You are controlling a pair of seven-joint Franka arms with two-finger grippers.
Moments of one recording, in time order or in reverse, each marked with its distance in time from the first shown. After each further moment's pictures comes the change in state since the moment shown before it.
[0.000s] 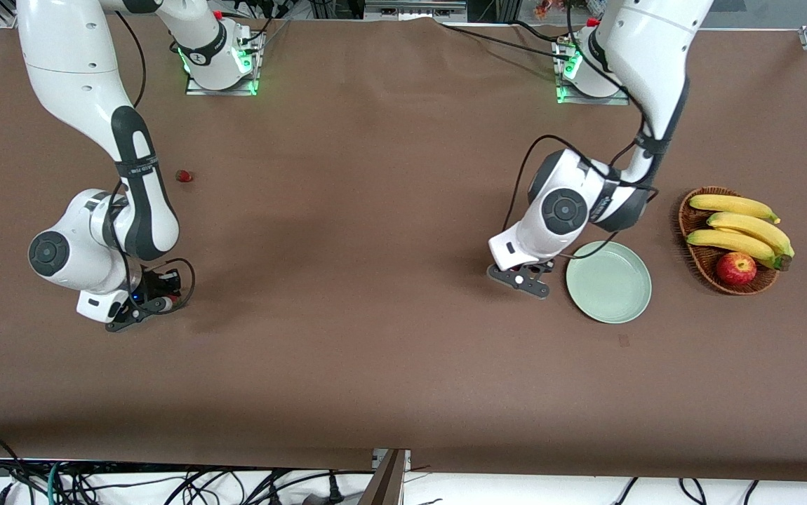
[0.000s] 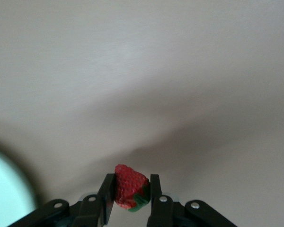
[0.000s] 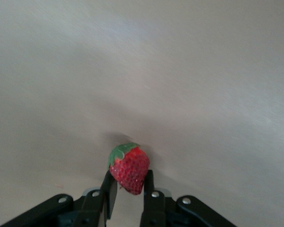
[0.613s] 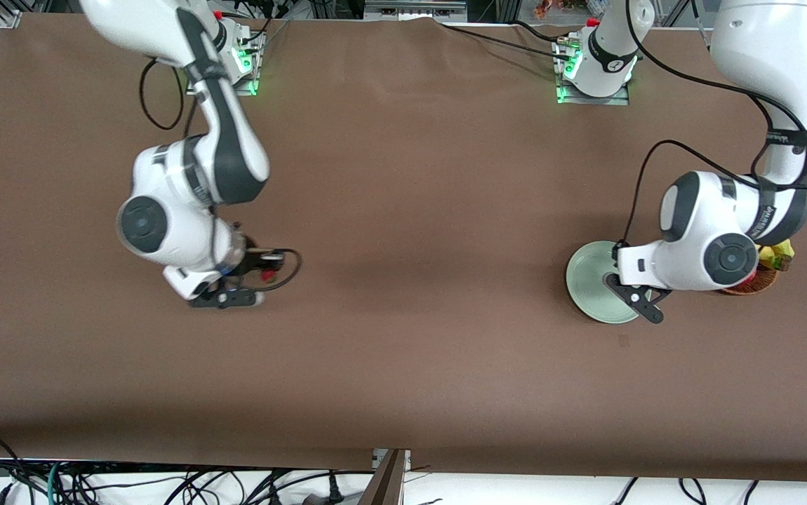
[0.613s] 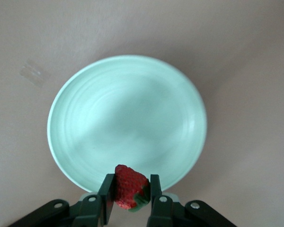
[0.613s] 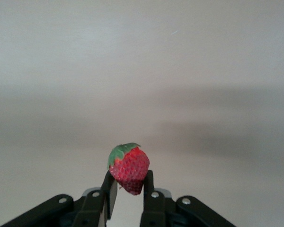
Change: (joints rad) left arm 0.322 0.013 0.013 0.084 0.057 -0.213 0.666; right arm 0.357 -0.132 0.013 0.246 0.003 -0.390 0.952
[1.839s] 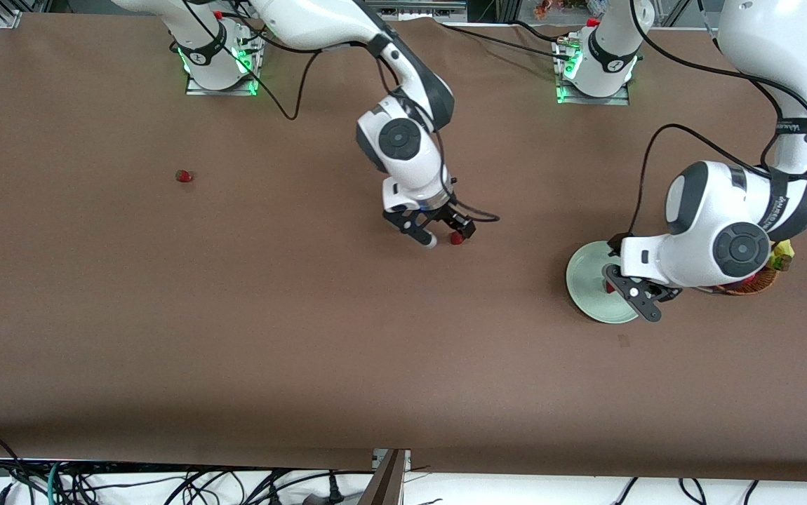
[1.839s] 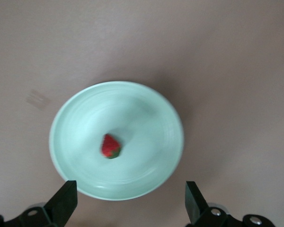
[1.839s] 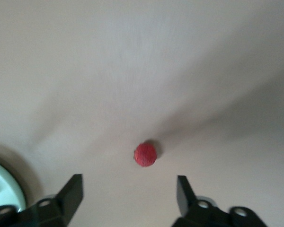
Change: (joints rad) left arm 0.007 -0.067 -0.103 0.033 0.015 -0.078 -0.102; right arm 0.262 0.223 0.163 0.188 0.060 0.324 0.922
